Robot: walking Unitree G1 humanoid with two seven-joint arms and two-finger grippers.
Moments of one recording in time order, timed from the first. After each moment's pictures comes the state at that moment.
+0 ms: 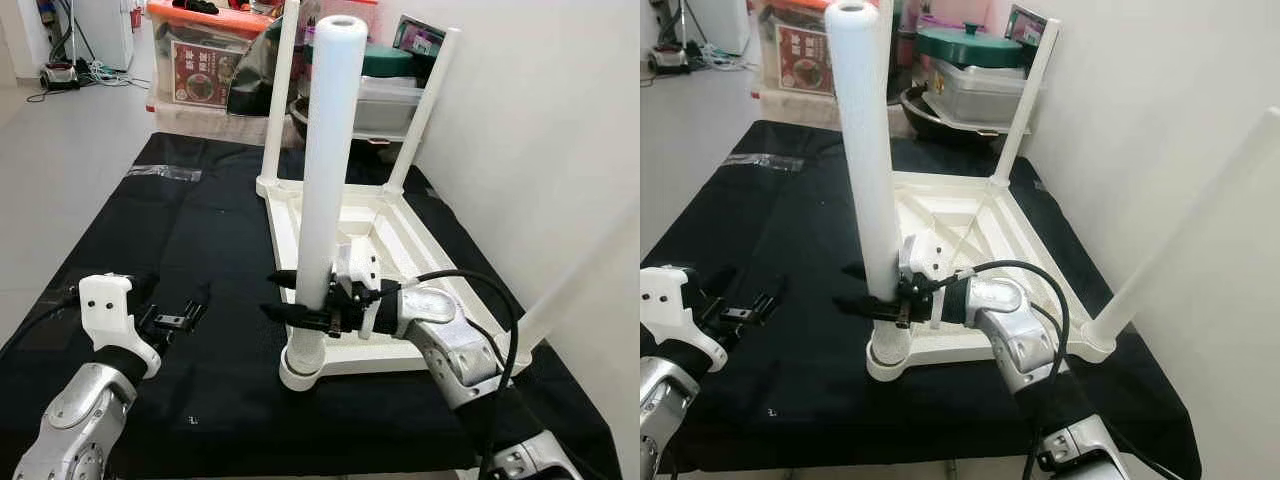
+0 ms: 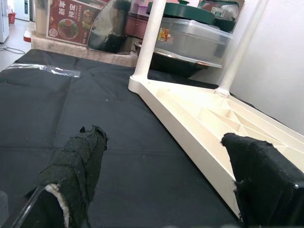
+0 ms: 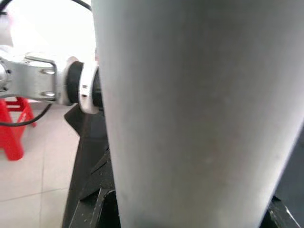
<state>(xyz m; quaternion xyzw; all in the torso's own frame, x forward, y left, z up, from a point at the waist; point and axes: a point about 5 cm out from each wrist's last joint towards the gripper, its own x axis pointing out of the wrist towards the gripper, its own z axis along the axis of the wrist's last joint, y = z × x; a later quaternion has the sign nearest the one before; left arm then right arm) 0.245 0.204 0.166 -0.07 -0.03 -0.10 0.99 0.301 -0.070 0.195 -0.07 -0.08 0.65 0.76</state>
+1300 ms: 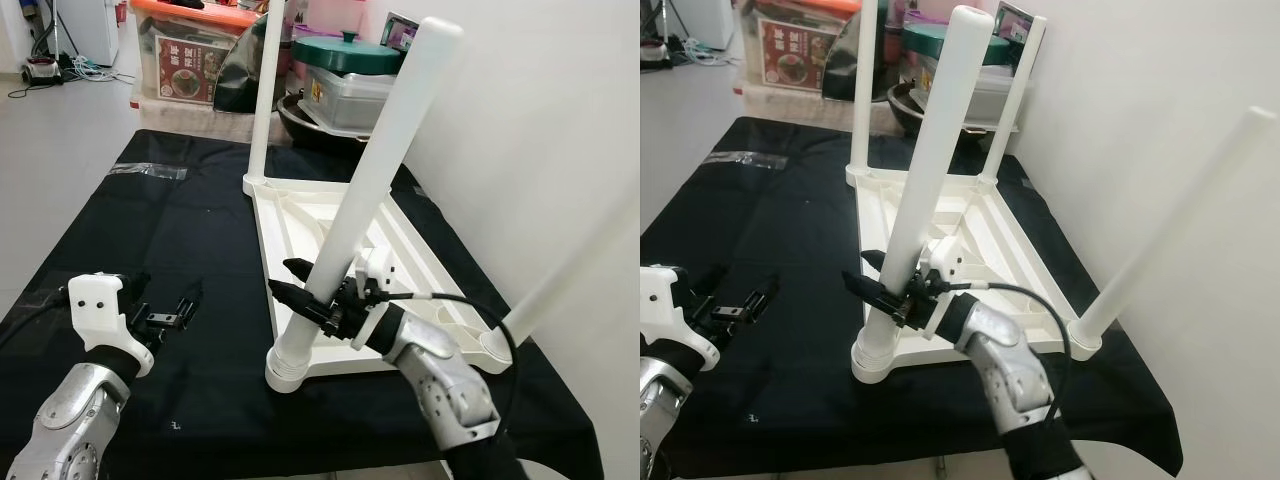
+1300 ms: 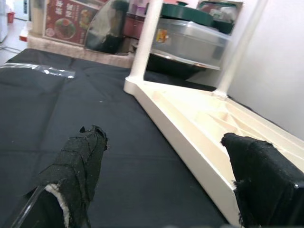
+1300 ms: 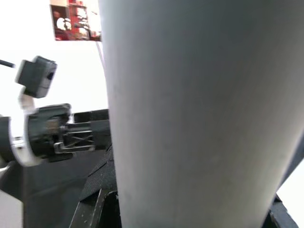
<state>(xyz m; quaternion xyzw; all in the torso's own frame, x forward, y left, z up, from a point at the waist) 0.245 0.210 0.168 -0.08 -0.04 -0.09 0.99 0.291 -0.066 0.178 0.06 -0.09 0.49 0.87</state>
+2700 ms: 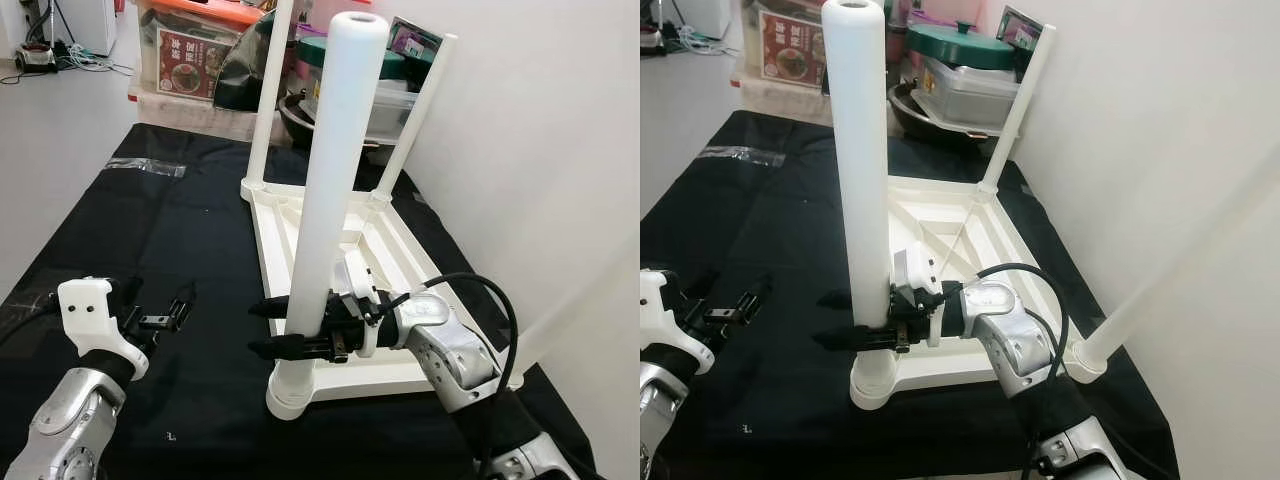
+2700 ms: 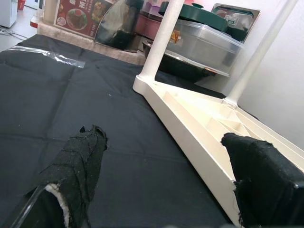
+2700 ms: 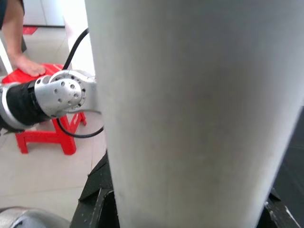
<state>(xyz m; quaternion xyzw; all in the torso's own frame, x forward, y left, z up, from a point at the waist) 0.241 0.215 0.163 -0.10 -0.03 -0.07 0.99 0.287 -0.058 0.192 -0.01 -0.06 0.73 0.68</state>
